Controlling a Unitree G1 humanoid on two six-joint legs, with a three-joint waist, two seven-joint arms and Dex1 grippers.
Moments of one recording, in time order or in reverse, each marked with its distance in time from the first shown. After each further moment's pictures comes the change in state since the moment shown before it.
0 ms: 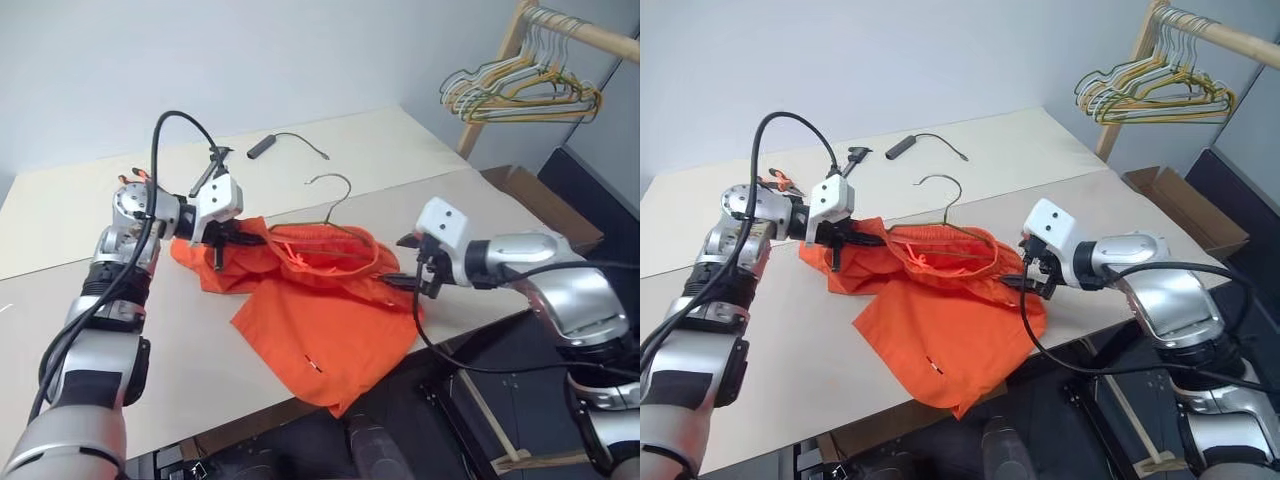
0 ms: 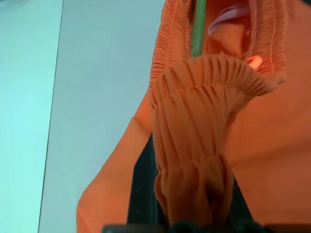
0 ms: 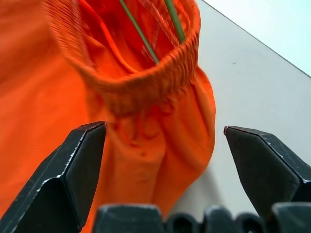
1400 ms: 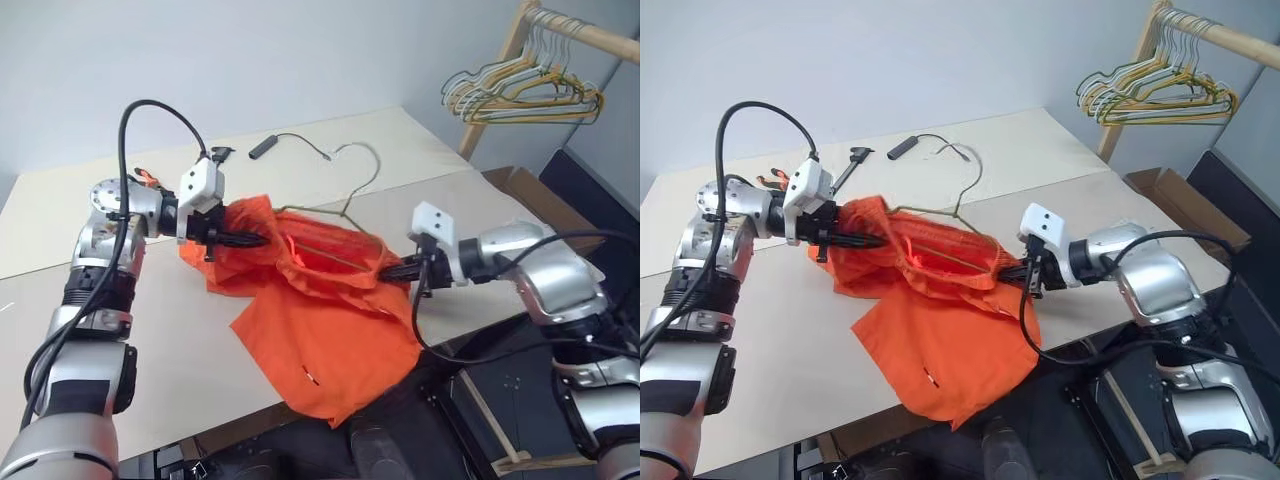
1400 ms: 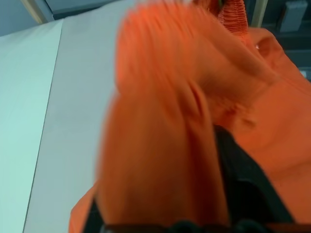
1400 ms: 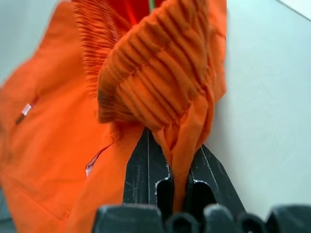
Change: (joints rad) left arm 0.054 0.037 0.070 -0.169 -0.165 0.173 -0.076; right arm -0.005 0.010 -0.052 0.090 0.081 0.012 0.293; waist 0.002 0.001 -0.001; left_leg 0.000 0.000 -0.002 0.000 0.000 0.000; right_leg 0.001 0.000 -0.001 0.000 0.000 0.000
